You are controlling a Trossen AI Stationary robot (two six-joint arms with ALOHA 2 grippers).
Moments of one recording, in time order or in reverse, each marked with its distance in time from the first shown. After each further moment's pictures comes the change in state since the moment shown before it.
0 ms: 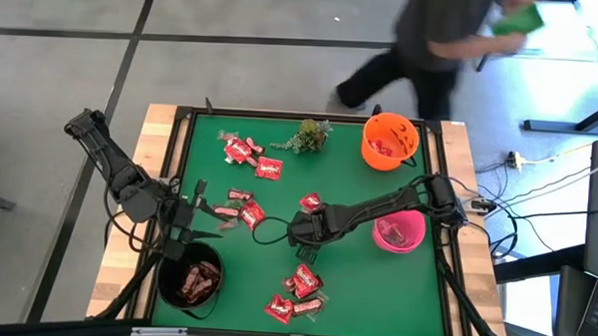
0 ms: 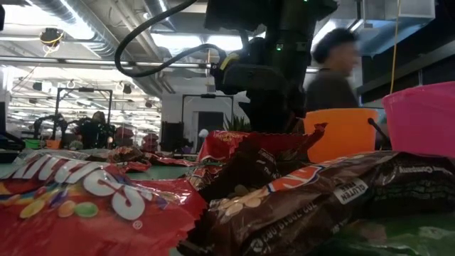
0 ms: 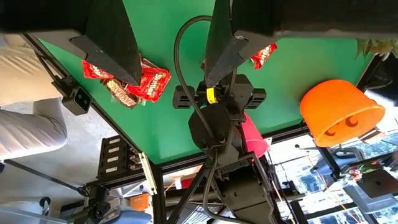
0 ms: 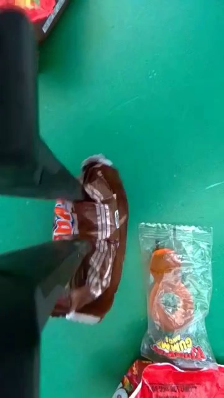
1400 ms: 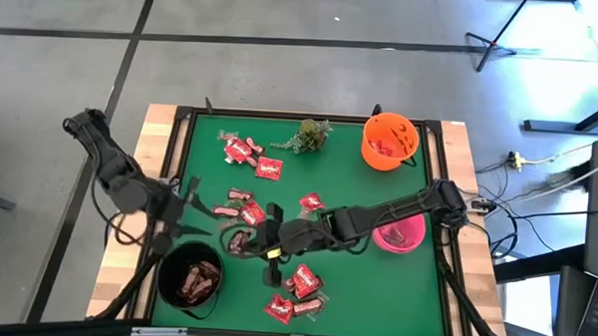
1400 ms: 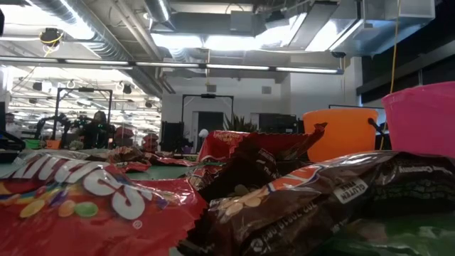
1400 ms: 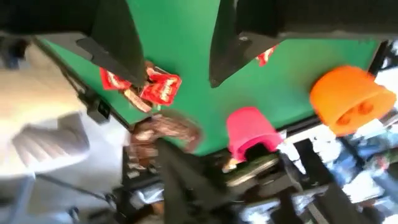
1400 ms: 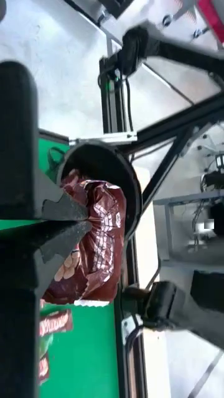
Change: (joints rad) left arm -0.007 -0.034 0.097 -0.156 0.072 0.078; right arm 0.099 -0.047 0.436 0.505 0.074 -0.393
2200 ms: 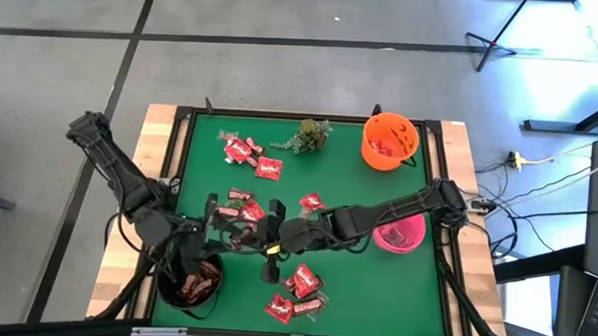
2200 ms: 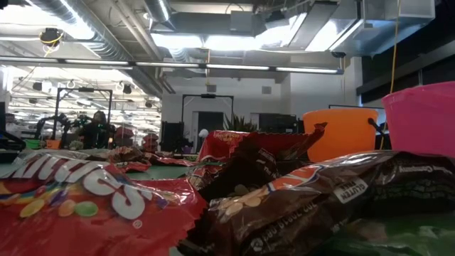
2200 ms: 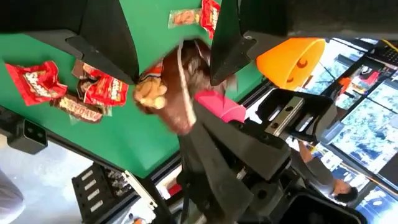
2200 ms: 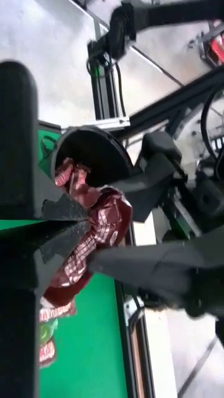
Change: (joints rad) left arm -0.017 0.270 -0.022 0.318 -0.177 0.345; right arm -0.008 0.000 -0.002 -0.006 0.070 0.030
